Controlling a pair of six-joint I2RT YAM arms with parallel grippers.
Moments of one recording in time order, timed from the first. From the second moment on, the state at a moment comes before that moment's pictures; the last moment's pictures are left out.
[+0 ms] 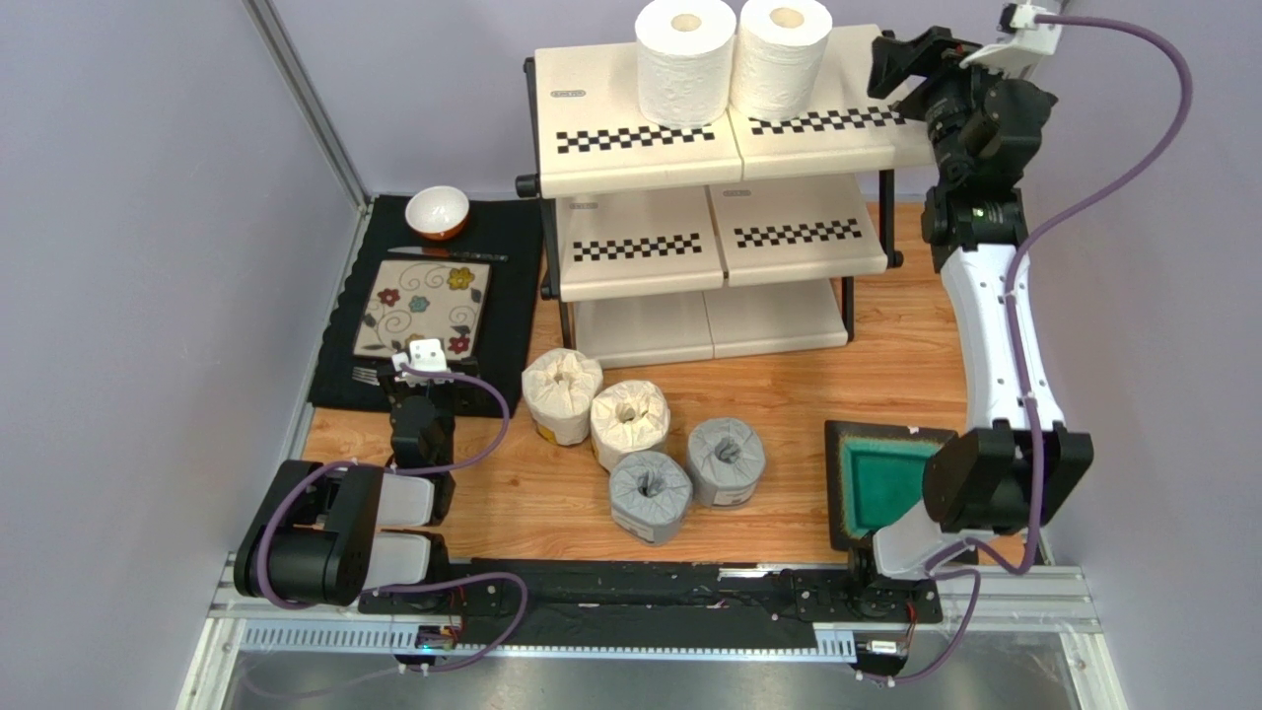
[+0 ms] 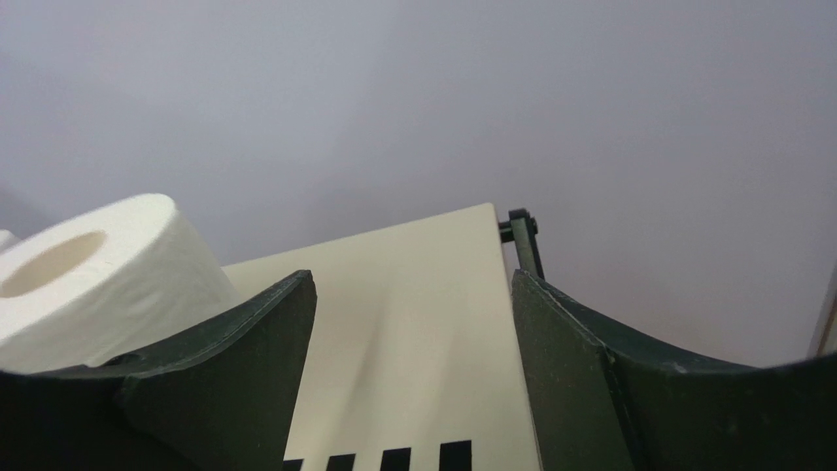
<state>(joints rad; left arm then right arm) -0.09 1.30 0.04 1.19 -0.26 0.04 -0.05 1.61 1.76 0.13 -0.15 0.36</state>
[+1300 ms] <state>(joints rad) -0.08 1.30 0.04 1.19 -0.25 0.04 0.96 1.02 0.92 -0.49 0.43 0.45</state>
